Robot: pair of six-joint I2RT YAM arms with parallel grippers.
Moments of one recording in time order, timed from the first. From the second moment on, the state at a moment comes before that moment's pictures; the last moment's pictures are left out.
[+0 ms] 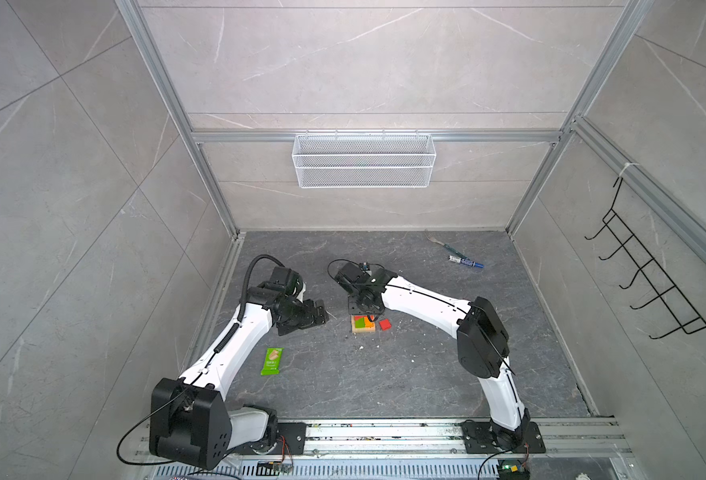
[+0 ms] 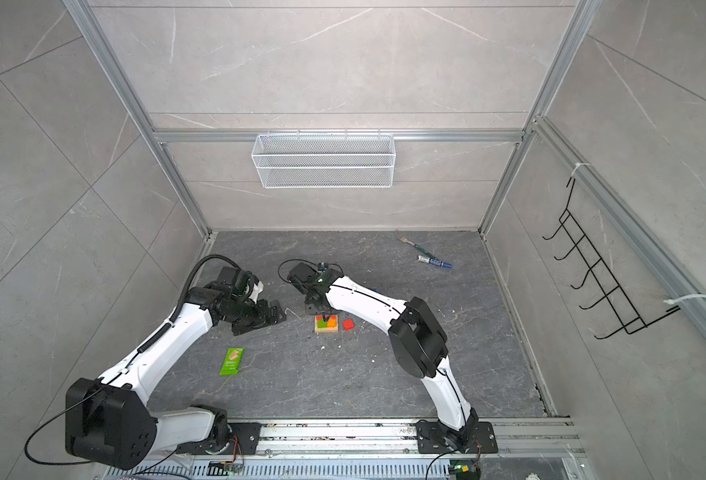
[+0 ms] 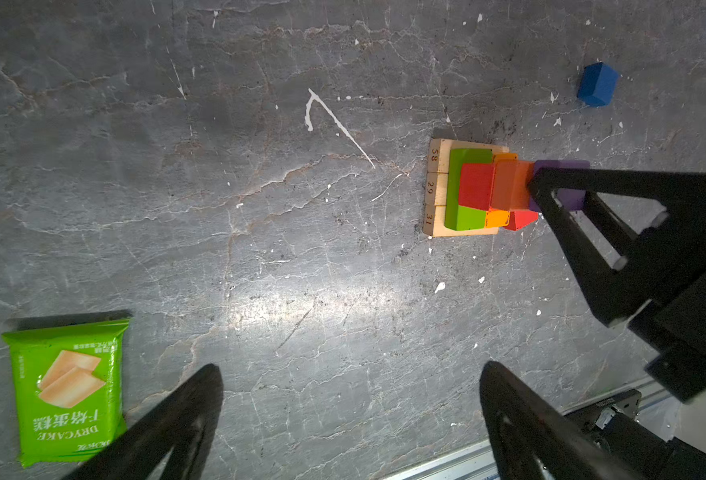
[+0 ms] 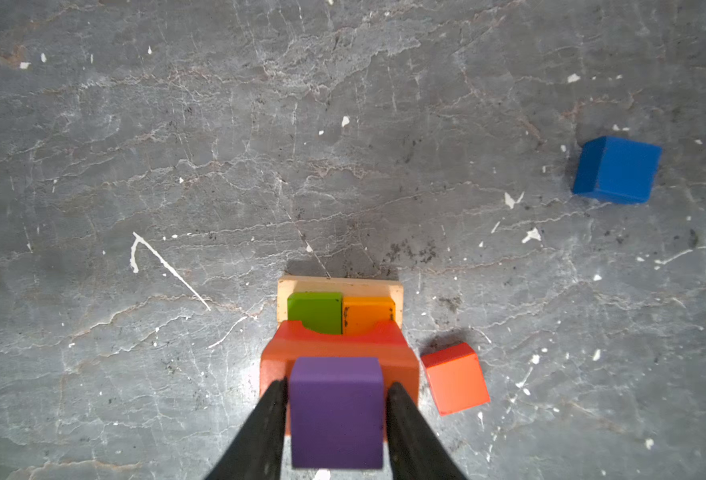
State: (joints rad) left arm -0.26 1.29 1.00 -0.90 0.28 -0.39; right arm 0.89 2.14 1.84 -0.93 0.27 0.77
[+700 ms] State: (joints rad) left arm -0.26 1.29 1.00 -0.90 0.28 -0.39; right arm 0.89 1.89 1.62 -0.79 0.28 0.68
